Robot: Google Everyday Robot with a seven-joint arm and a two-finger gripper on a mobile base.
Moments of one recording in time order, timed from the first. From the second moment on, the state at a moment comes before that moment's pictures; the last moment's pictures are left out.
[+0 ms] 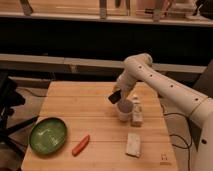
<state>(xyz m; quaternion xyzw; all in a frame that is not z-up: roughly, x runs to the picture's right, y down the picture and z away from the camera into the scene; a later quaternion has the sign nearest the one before) 0.104 0.039 0.815 -0.23 -0.21 -0.26 0.91</state>
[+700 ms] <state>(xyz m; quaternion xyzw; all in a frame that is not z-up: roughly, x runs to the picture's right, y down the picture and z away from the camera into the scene) 0.122 0.050 0.807 -0.23 -0.21 -0.25 0.92</state>
